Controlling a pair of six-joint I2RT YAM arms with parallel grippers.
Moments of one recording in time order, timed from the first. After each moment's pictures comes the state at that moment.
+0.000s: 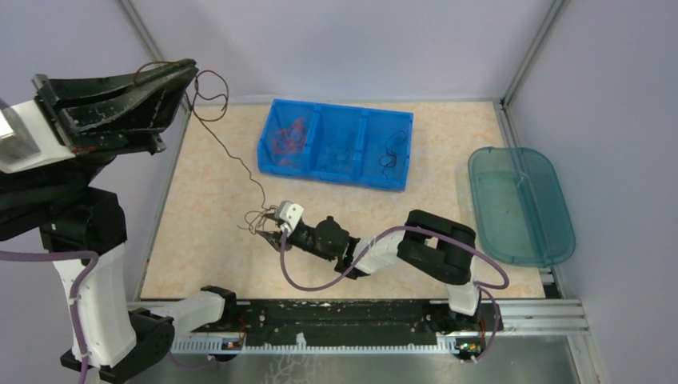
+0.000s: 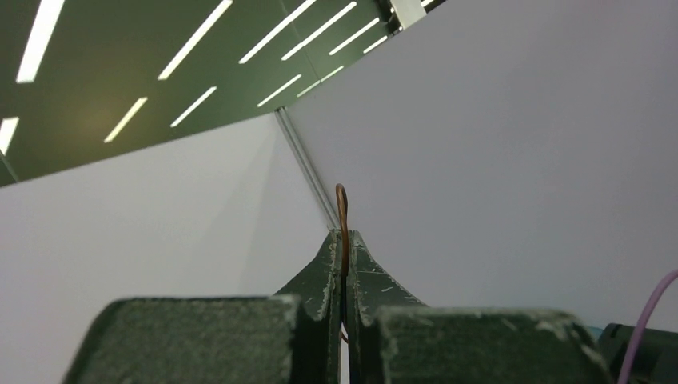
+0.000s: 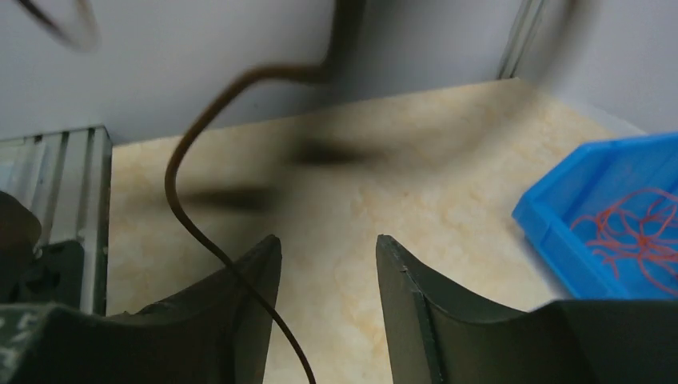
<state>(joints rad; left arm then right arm) -0.29 1.11 1.99 0.11 0.76 -0.27 1.23 1.90 0.92 1.14 0.06 -0.09</state>
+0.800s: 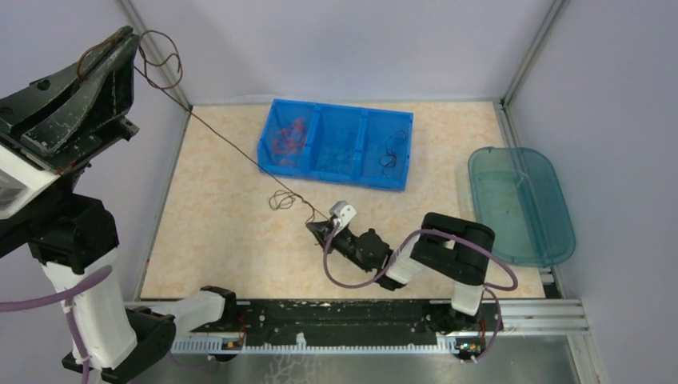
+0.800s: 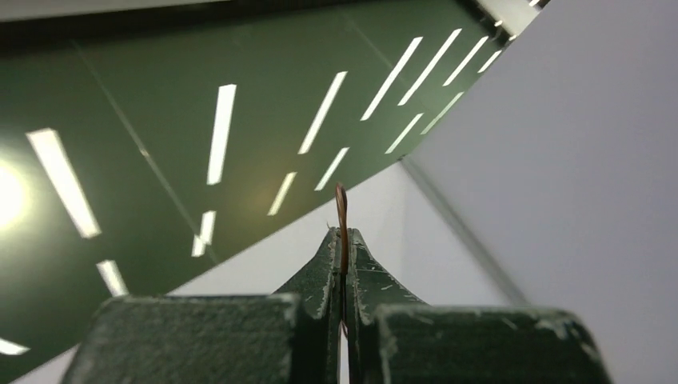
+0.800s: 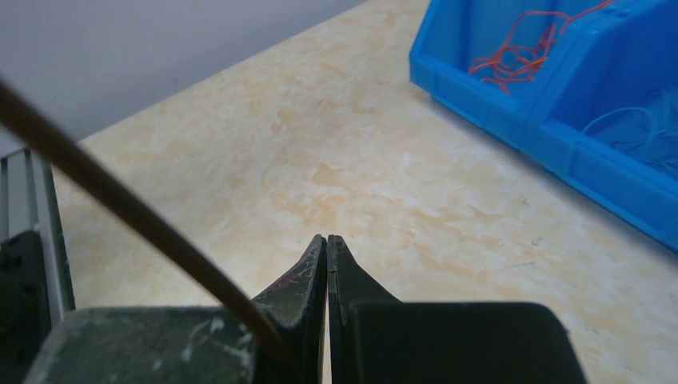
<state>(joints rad) -0.27 1.14 2.13 0.18 0.66 0.02 1.16 1.81 0.50 1.38 0.23 0.13</state>
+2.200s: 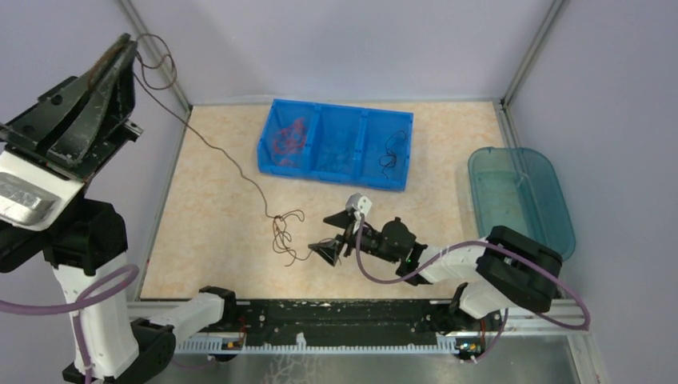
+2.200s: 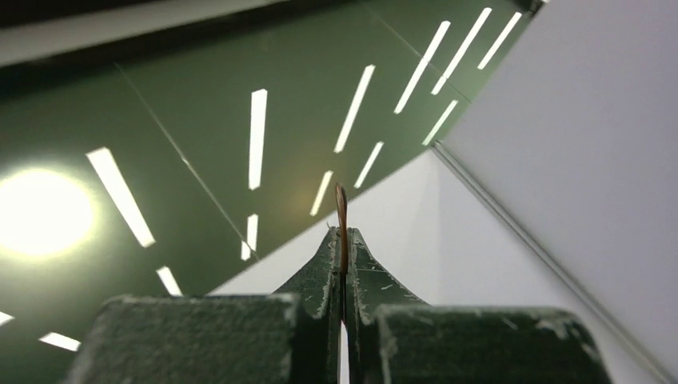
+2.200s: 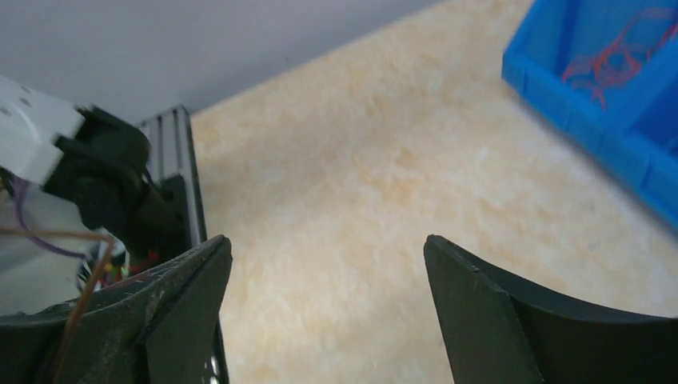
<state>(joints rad) -0.23 1.05 1.92 0.29 0.66 0.13 1.04 1.36 0.41 1.07 -0.15 0.24</state>
